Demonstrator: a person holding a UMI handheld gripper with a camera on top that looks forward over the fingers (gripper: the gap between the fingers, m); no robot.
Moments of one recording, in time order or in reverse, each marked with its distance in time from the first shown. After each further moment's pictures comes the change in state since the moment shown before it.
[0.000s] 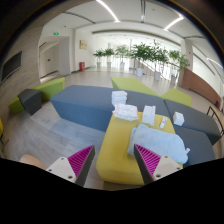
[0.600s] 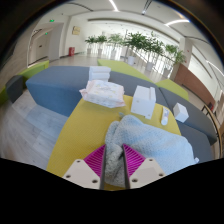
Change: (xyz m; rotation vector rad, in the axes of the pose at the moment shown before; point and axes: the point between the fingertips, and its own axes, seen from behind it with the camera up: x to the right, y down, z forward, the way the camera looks) arm 0.108 0.054 0.203 -0.128 0.149 -0.059
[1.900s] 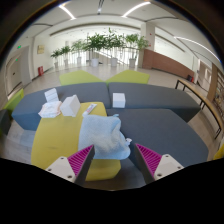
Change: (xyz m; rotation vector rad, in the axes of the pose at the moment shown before) arm 0.256 0.054 -0.175 0.006 0.174 0.324
